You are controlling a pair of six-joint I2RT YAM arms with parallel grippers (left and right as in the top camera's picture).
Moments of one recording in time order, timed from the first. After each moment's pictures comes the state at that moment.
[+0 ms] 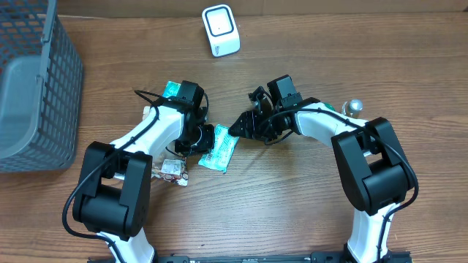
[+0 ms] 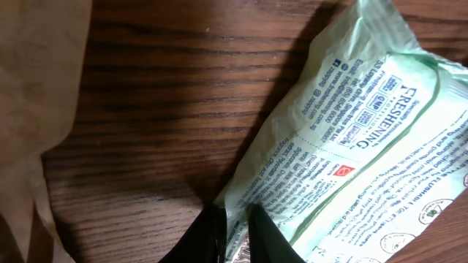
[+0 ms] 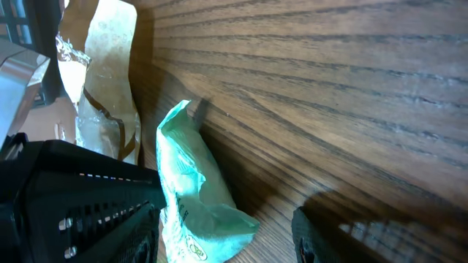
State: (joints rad) left arm -0.30 1.89 1.16 -0.77 0.26 -0.33; right arm 0.40 2.06 1.20 -0.30 -0.74 0.44
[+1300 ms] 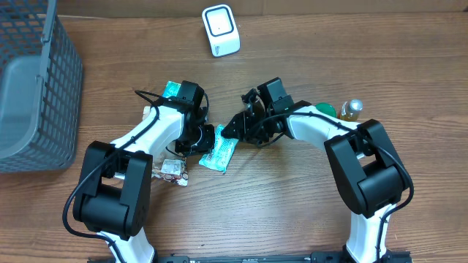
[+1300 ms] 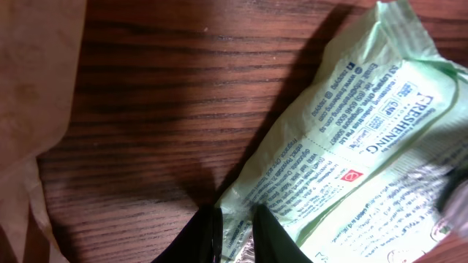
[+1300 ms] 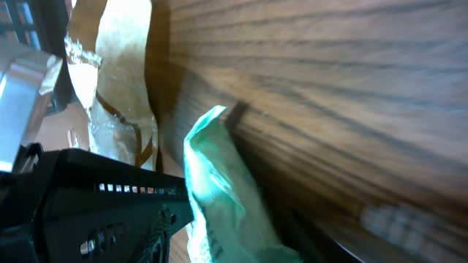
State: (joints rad) left arm -0.30 1.90 1.16 -0.77 0.26 -0.33; right arm 0.46 2.06 1.20 -0.25 -0.74 0.56
